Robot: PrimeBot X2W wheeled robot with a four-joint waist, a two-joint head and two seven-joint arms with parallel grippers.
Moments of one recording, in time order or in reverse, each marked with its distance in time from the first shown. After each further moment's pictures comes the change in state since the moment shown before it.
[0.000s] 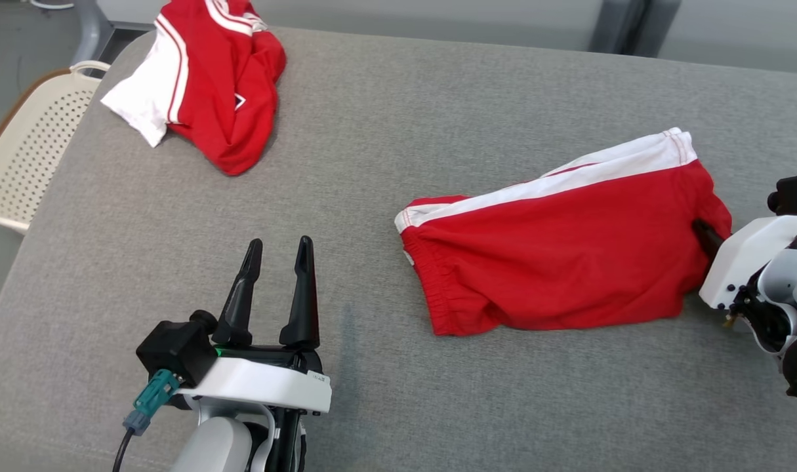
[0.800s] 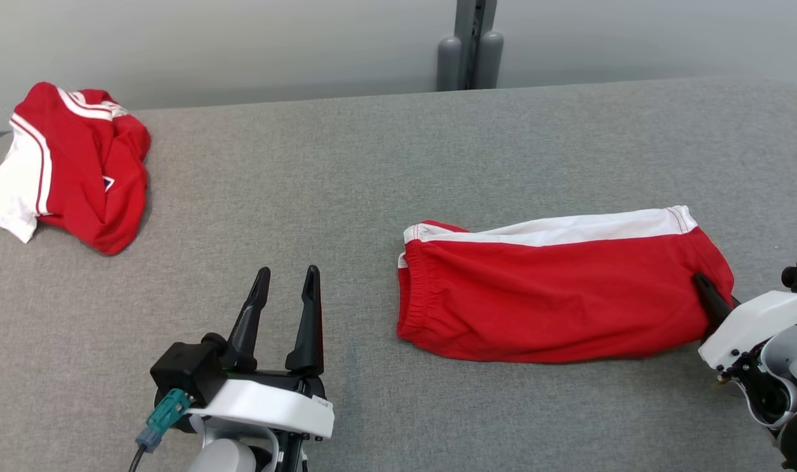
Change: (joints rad) left arm 0.043 0.000 -0.007 0.039 0.023 -0.019 -0.003; right arm 0.230 -0.043 -0.039 -0.169 0.191 0.000 -0.162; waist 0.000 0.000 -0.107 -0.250
